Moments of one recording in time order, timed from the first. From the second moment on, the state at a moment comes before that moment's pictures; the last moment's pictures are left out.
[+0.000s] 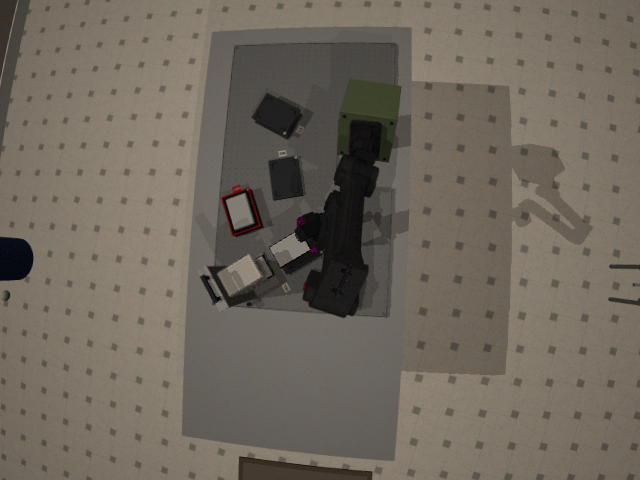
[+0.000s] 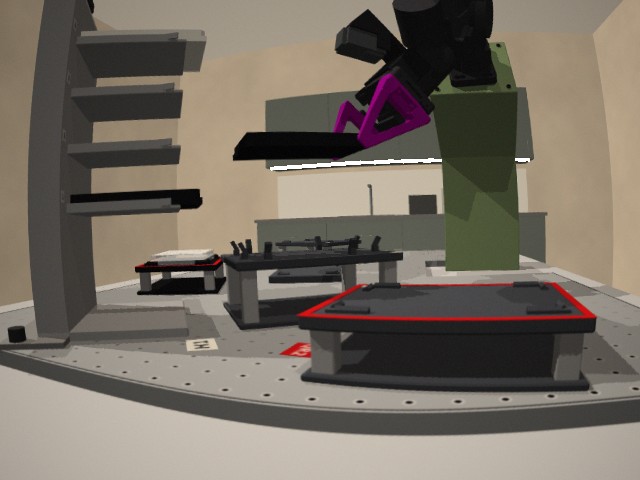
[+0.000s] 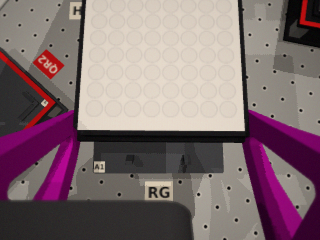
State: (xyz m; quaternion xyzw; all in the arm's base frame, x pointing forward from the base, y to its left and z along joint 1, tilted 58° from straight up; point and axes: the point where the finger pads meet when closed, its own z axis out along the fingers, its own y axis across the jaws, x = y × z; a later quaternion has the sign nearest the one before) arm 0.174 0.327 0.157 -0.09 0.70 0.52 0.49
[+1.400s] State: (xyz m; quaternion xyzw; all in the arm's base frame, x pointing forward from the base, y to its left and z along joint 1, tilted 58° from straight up) arm 0.175 0.343 0.147 -0.09 0.70 0.52 0.49
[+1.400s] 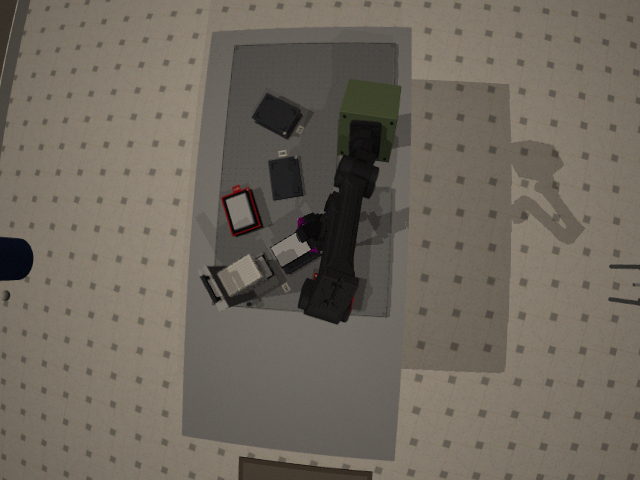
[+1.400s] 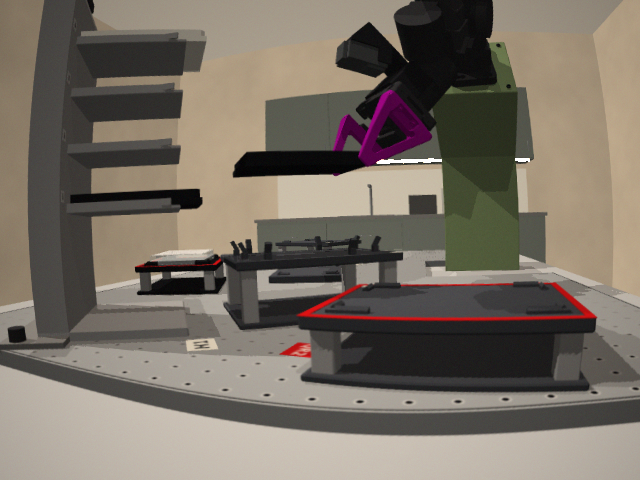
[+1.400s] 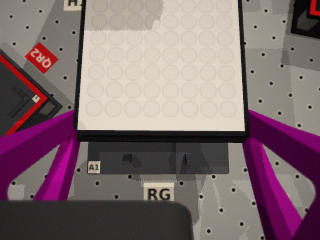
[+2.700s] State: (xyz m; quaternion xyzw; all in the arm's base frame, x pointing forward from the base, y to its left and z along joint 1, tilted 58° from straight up) arm 0.176 0.357 0.137 -0.09 0.70 0.52 0.49
